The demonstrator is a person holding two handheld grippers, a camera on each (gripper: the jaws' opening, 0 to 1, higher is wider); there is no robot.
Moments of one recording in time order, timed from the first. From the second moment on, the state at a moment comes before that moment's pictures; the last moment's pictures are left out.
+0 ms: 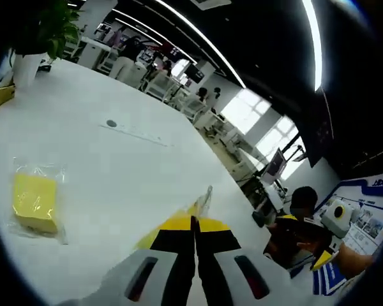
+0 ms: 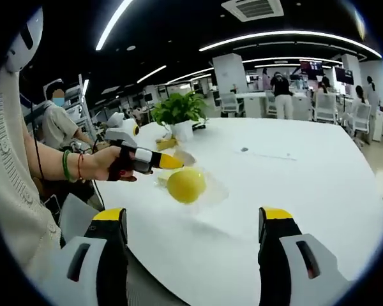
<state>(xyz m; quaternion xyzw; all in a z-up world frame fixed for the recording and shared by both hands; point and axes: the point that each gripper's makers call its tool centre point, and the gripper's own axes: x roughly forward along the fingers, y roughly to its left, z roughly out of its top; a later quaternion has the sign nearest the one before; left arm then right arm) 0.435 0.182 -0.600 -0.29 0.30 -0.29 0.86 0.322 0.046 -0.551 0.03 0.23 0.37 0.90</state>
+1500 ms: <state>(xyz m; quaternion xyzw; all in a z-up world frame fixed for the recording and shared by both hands) 0.520 0.206 -0.720 -0.35 0.32 -0.14 0.87 0.342 0.046 -0.589 0.03 0.29 0.36 0.89</state>
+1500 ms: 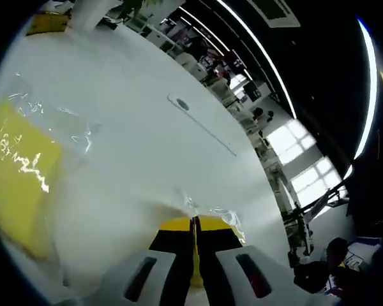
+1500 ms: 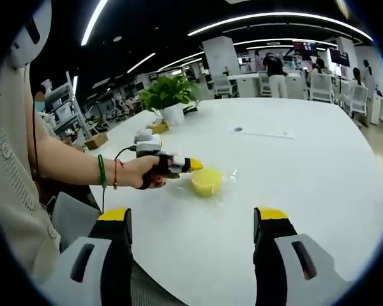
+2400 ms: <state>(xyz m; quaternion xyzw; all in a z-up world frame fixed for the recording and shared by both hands) 0.451 0.242 -0.641 -0.09 0.26 -0.21 0.94 0.323 0.080 -0.562 0.02 0.25 0.39 0.89</state>
